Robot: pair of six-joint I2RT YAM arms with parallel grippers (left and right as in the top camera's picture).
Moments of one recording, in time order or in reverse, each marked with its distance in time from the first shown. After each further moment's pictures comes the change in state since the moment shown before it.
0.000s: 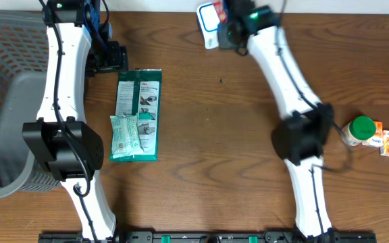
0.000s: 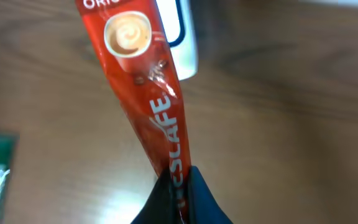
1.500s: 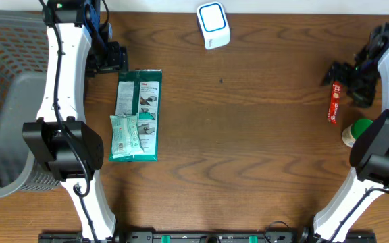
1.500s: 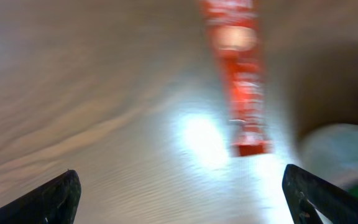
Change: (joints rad) left arm 0.000 0.000 0.000 0.000 0.000 0.000; right arm -0.670 -0.198 -0.588 -0.121 -0.294 0.048
